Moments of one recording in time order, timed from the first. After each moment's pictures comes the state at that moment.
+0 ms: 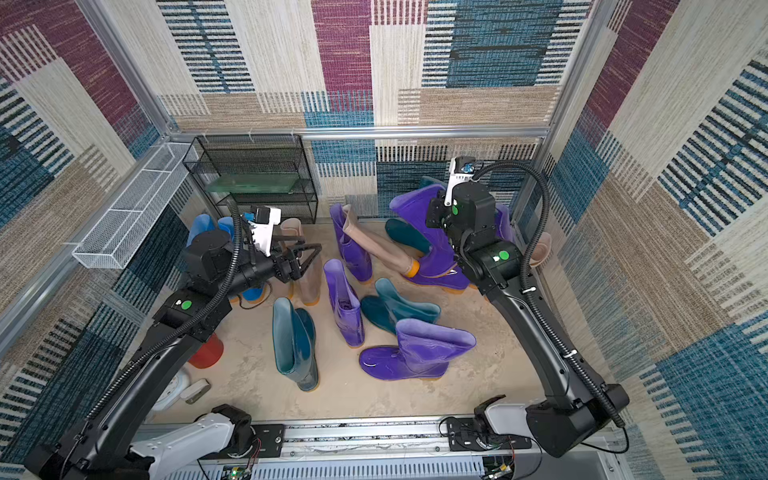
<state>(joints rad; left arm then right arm) -0.39 1.08 1.22 -0.31 0.43 -0.27 0.42 1.32 1.63 -0.48 0.32 0.22</state>
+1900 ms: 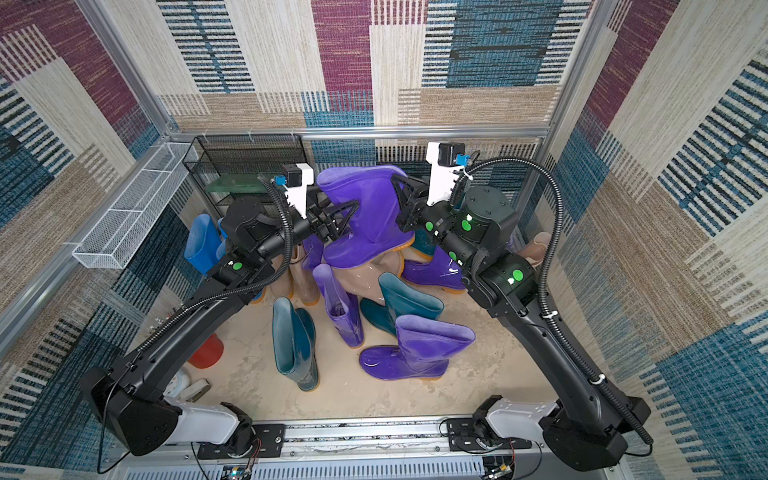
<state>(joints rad) -0.54 1.40 1.45 0.15 0.42 -0.18 0.64 1.24 1.69 -0.31 0.02 0.29</state>
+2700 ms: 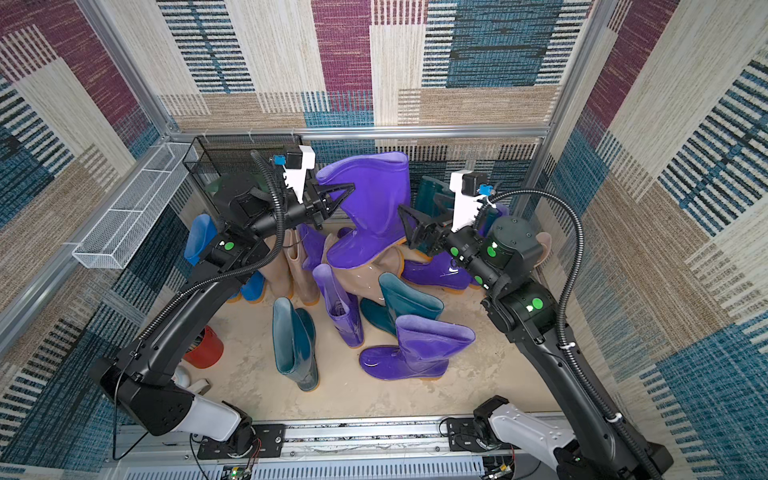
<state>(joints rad) -0.48 1.50 1.71 -0.03 0.66 -0.17 0.44 1.02 1.37 -0.25 -0.14 0.25</state>
